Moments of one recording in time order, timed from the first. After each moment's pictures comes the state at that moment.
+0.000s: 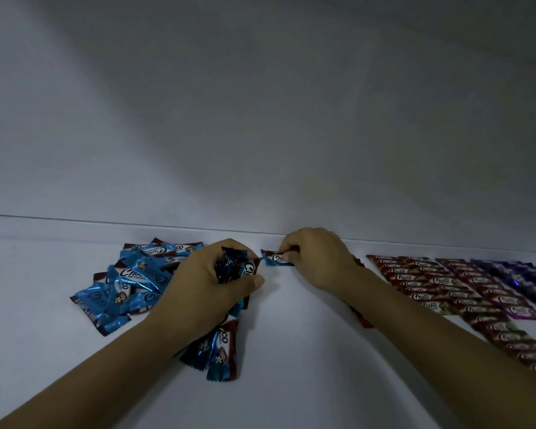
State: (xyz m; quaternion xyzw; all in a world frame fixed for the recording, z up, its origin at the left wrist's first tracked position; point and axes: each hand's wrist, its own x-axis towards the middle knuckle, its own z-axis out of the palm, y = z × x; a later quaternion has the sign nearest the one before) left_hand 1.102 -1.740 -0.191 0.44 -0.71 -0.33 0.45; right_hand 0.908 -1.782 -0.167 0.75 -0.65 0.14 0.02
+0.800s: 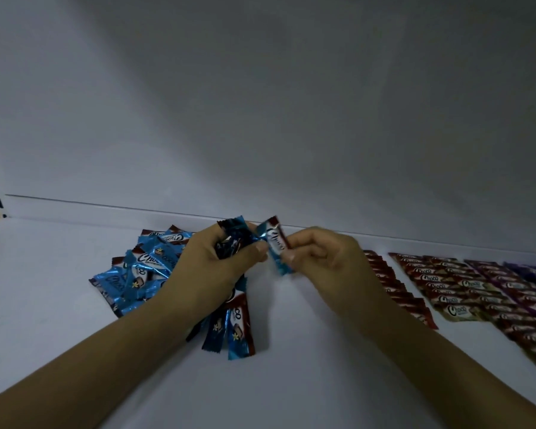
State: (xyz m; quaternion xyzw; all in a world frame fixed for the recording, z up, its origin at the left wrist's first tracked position) left_hand 1.104 -1.735 -0.181 0.39 -0.59 -0.46 0.54; right_hand 0.933 -1.727 -0.170 0.71 -0.48 0.45 -0.25
